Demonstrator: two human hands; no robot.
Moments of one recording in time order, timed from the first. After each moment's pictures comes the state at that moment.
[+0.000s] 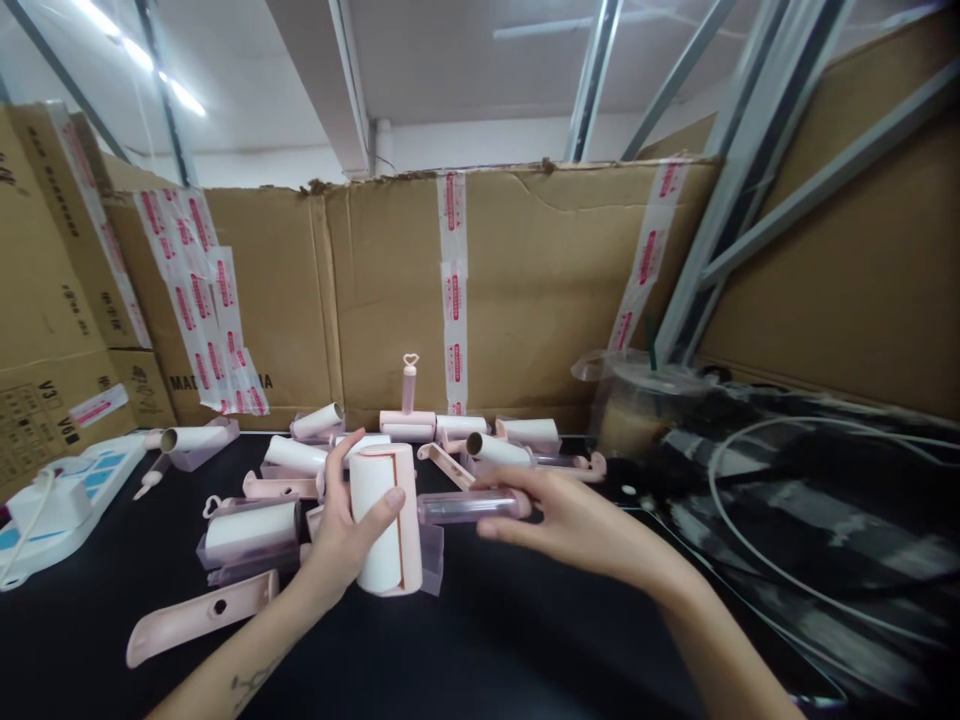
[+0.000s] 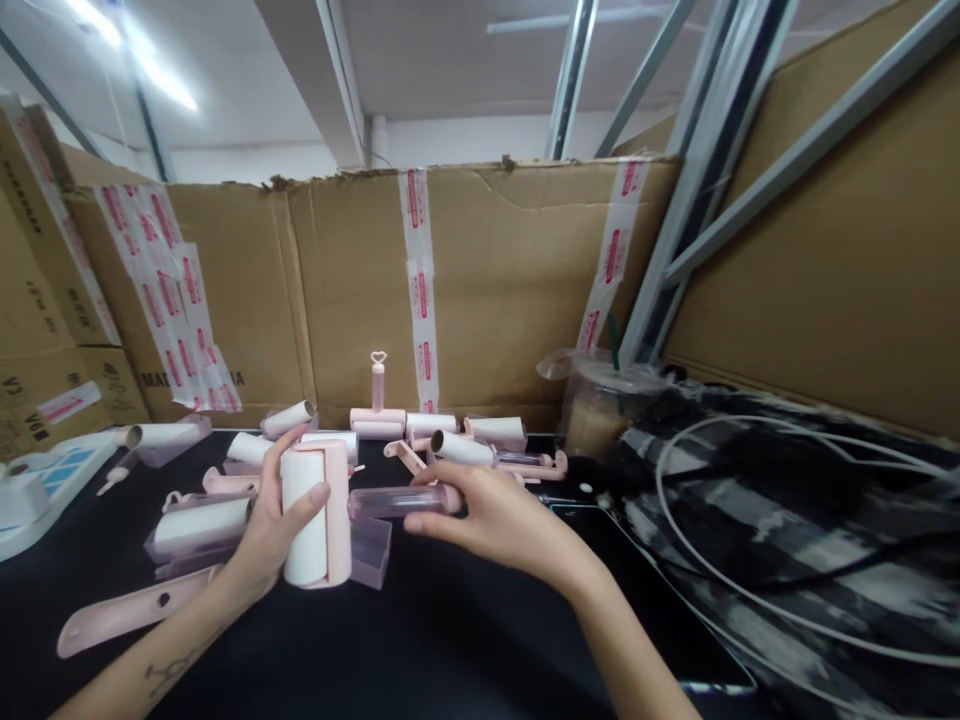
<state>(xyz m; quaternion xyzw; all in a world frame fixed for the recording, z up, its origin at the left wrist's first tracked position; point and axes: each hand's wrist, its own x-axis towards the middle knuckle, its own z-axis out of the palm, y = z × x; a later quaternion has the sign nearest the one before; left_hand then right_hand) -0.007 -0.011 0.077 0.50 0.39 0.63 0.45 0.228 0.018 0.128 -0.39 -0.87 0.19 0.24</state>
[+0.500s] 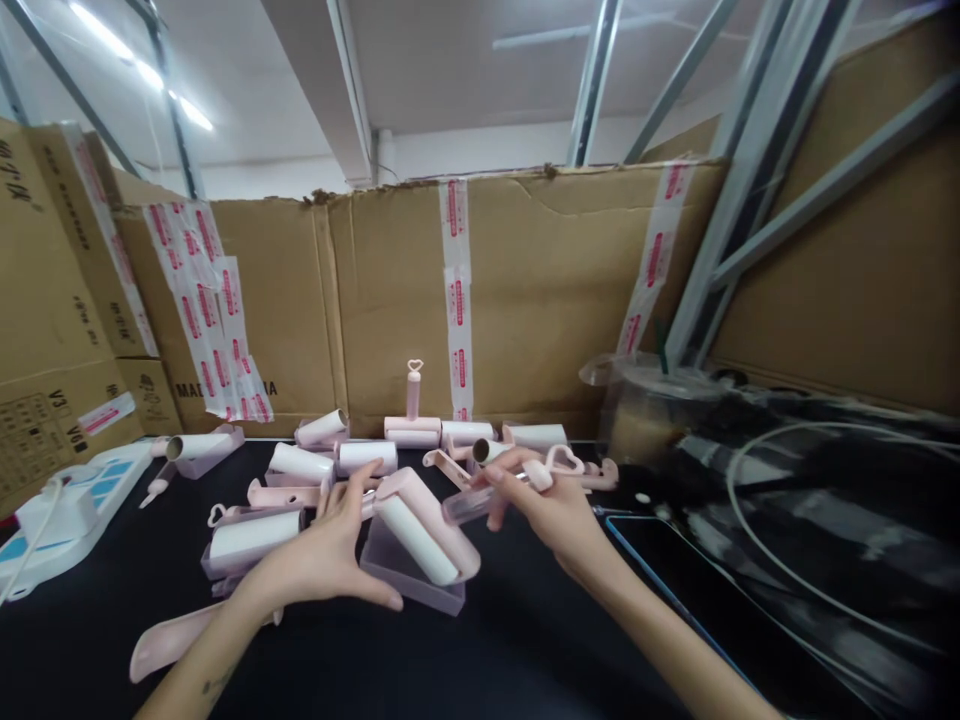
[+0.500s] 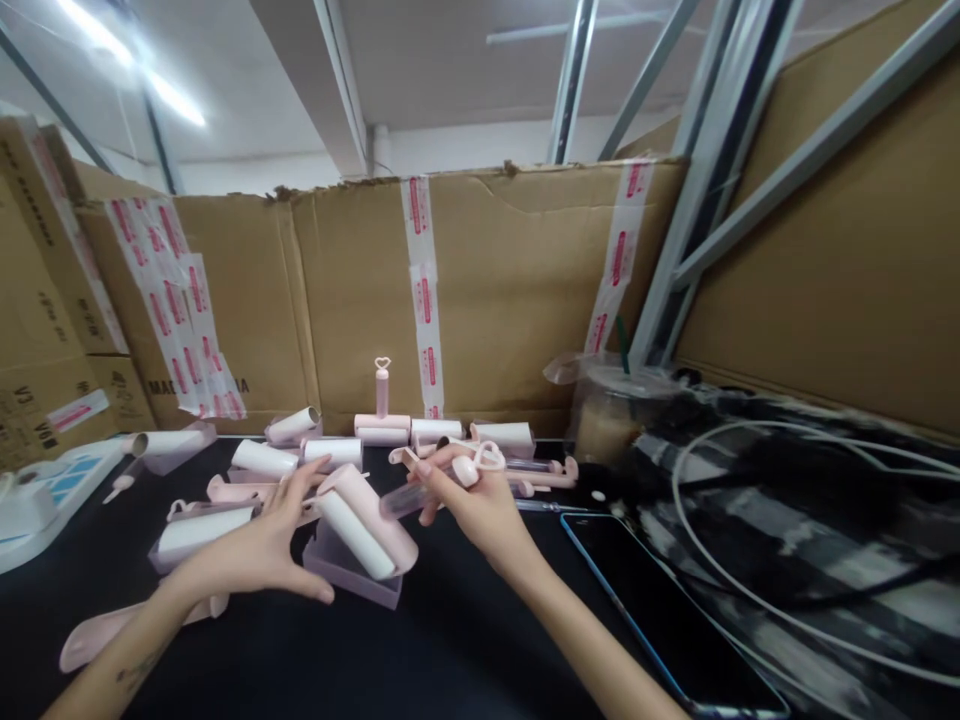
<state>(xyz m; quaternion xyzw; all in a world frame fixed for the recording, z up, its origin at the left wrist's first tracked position) -0.054 0.004 0.068 0.79 0.51 0.26 0.23 0.188 0.037 0.095 -0.33 -0.66 0.40 0.55</state>
